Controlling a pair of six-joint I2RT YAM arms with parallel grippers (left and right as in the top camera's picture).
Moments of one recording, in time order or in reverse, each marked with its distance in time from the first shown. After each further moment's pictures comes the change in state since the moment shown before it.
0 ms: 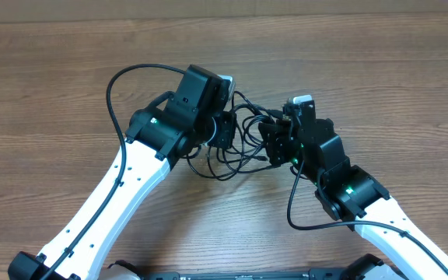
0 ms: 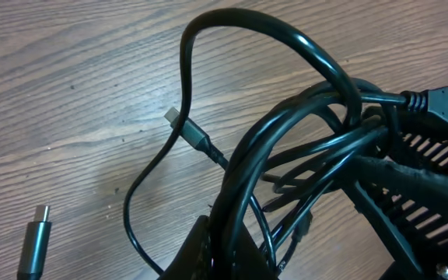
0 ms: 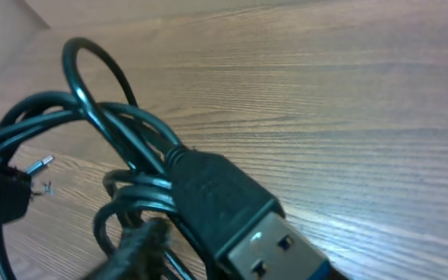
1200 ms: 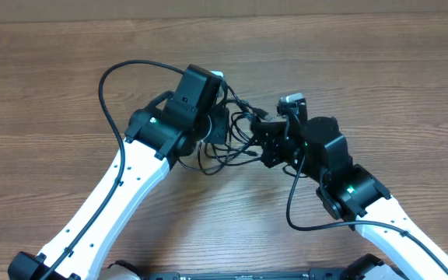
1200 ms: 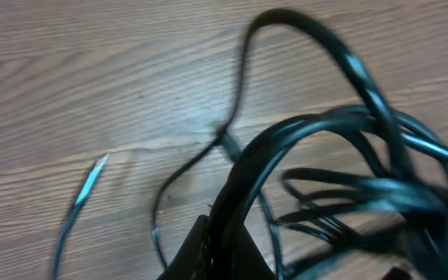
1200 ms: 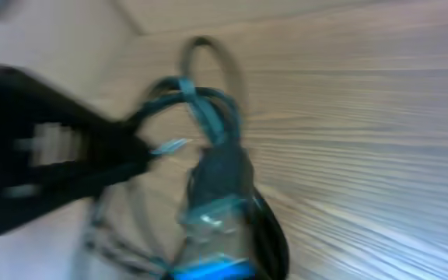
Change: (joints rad) left arm 0.001 0.003 0.000 -0.001 -0.167 -0.026; right arm -0.008 0.000 0.000 0.114 -0.280 0.058
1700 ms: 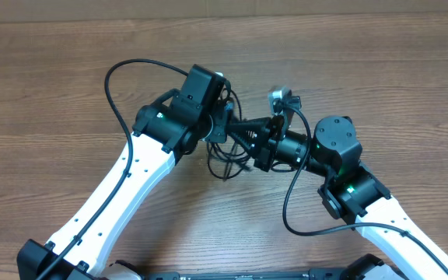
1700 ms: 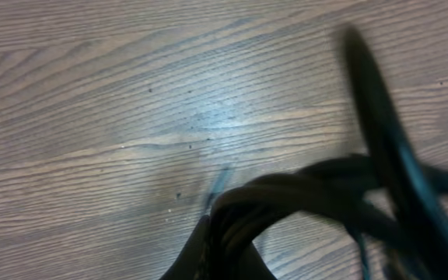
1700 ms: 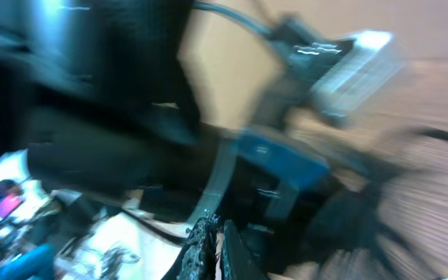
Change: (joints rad) left arm -0.001 0.041 0.000 -0.003 -0.028 0.000; right arm -0.002 0.000 0.000 0.338 -0.378 0.153
